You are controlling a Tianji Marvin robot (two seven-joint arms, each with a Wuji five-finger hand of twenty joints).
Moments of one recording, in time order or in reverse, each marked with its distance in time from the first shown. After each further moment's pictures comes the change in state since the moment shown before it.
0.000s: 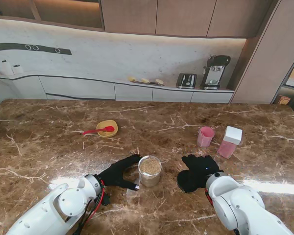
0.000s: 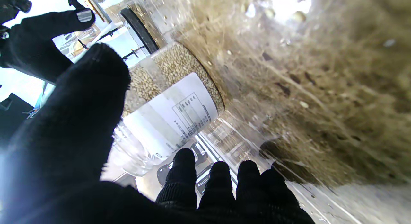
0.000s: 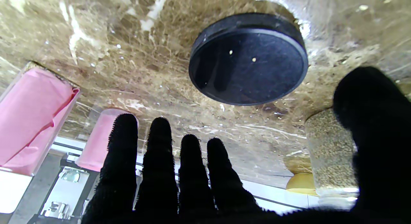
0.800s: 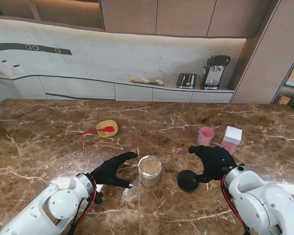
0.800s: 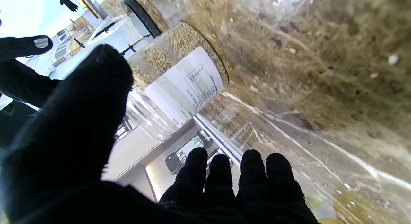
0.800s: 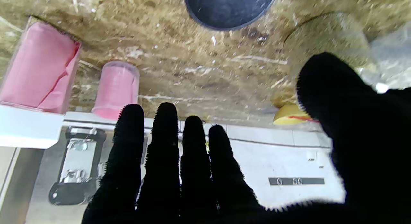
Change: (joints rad) left arm 0.097 0.022 -0.125 -0.125 0.088 -0.002 -0.011; right arm -0.128 -0.013 0.236 -0.169 0.197 -0.143 -0.043; left_hand 0.000 0.000 0.033 0.000 0.012 0.165 0.000 0.123 0.051 0.000 0.073 -0.021 0.107 0.048 0.013 0.002 0.056 0.079 0.270 -0.034; right_hand 0.093 -0.127 0.272 -0.097 0.122 -0.045 0.073 -0.073 0.152 -0.049 0.135 0.111 0.114 -0.064 0.164 0.053 0.087 -0.071 0.093 0.001
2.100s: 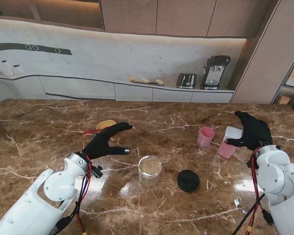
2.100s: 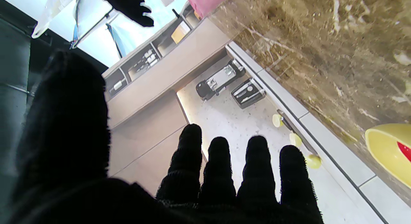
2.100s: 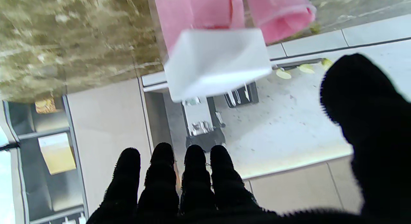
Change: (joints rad) left arm -0.037 -0.052 -0.117 -0.068 -0.128 -0.040 0.083; right arm 0.261 -0.049 0.156 0.445 0.240 0.057 -0.319; left_hand 0.033 0.136 -0.413 0.026 0.244 -0.111 0.003 0.014 0.175 -0.014 0.065 -0.029 0.118 0.077 0.038 0.051 0.013 0.158 0.115 0.093; right_hand -0.105 -0.034 0.026 -0.084 -0.122 -0.004 -0.198 -0.234 -0.214 -0.015 -0.241 -0.273 -0.315 0.013 -0.316 -0.177 -0.384 -0.014 -0.322 0.022
